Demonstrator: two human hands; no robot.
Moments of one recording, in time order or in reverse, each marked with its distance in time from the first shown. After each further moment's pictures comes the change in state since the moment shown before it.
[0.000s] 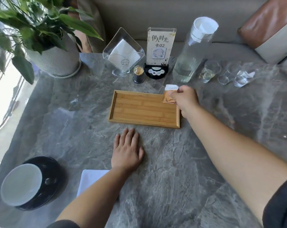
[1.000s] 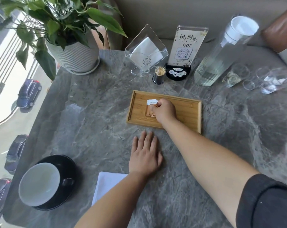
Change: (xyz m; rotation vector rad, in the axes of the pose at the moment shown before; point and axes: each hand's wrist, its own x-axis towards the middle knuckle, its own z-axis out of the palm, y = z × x) left_hand 0.001 -0.002 0.000 -0.043 0.009 0.029; right_hand -0.032 0.007 0.138 -0.321 -0.116 -0.151
